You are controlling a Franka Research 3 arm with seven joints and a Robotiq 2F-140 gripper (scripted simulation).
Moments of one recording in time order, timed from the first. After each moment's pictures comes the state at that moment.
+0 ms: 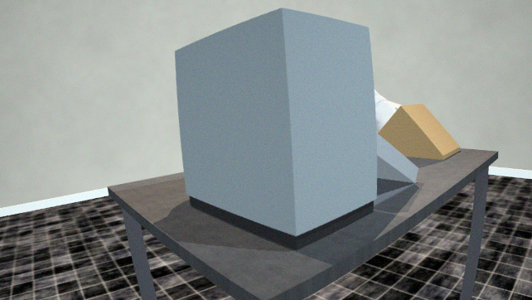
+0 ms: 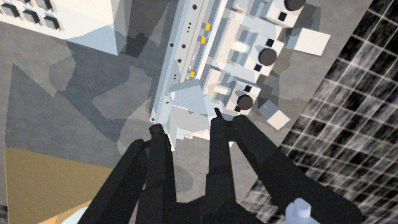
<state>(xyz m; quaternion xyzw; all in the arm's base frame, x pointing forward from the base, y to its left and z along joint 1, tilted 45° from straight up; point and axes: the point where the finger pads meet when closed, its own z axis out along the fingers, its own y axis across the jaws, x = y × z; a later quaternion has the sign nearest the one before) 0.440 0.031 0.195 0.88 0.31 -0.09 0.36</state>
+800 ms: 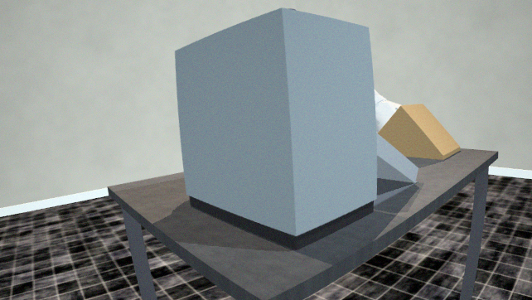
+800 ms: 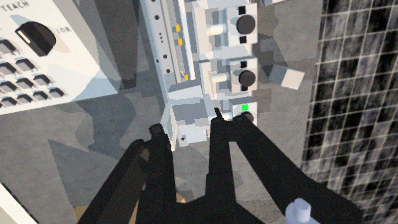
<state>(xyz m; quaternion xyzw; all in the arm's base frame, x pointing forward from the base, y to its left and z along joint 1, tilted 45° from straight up) 0.440 0.032 0.194 0.92 0.11 0.02 0.38</state>
